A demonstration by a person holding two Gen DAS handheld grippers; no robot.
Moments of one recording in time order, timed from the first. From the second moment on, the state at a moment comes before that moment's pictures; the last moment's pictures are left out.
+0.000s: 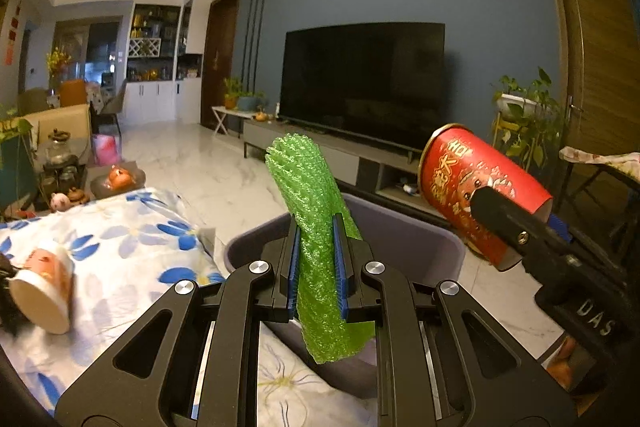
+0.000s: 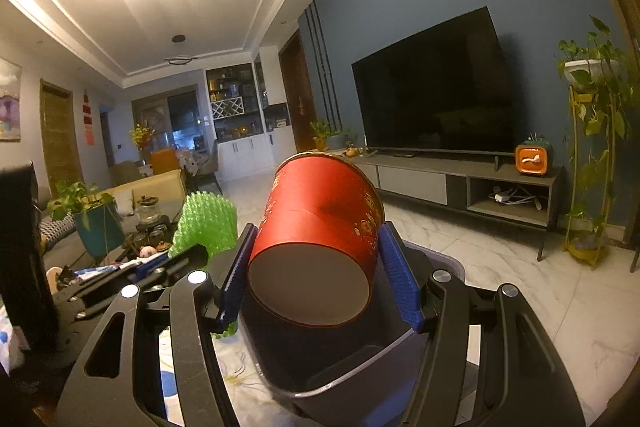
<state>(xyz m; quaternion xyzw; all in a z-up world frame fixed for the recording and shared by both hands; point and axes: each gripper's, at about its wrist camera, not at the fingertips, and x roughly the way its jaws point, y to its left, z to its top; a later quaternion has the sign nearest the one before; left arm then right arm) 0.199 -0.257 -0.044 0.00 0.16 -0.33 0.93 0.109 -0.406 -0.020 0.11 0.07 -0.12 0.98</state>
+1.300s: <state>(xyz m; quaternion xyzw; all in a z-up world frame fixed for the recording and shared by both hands) 0.162 -0.165 -0.046 -0.05 0.14 -0.16 0.98 0.155 -0.391 -0.039 0.11 0.09 -0.12 0.98</state>
